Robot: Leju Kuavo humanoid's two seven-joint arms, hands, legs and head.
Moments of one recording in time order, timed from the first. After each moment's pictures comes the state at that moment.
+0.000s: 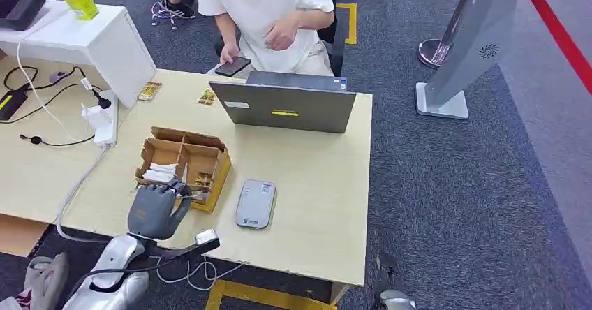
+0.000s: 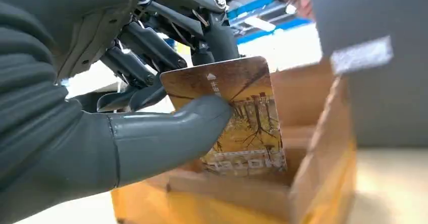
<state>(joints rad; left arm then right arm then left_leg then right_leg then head) -0.16 0.28 -0.24 -1.27 -1.10 0.54 -0.25 -0.41 0.18 -0.65 -0.21 0.66 -0.41 0.31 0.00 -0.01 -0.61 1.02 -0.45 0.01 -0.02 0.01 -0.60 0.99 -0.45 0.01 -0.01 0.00</state>
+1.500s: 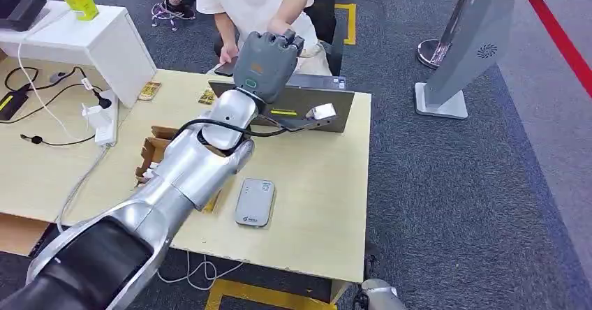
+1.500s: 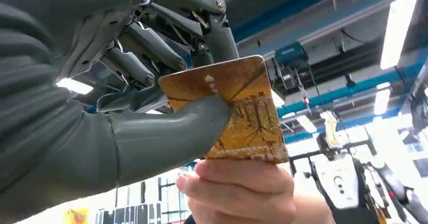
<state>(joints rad) -1.05 -0.24 -0.53 -0.65 -1.44 0.51 0.08 -0.46 0.25 -0.62 -0.21 0.74 -0.42 0.36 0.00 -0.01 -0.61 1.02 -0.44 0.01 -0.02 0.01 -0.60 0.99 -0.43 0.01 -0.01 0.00</state>
